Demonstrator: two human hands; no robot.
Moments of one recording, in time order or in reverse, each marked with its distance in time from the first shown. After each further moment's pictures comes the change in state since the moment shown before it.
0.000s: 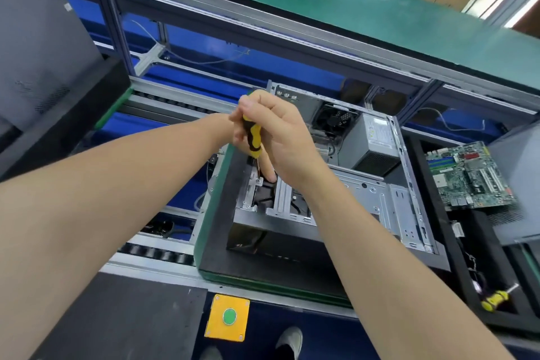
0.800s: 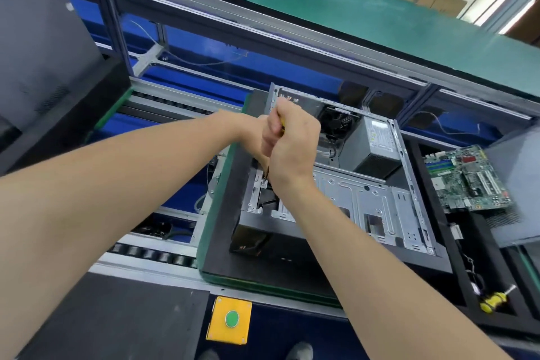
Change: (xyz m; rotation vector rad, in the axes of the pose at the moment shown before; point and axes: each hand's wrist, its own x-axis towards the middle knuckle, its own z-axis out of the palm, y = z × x) left_hand 0.009 0.015 -0.003 -0.071 0.060 0.242; right_hand -0.003 0.011 0.026 0.052 0.529 -0.124
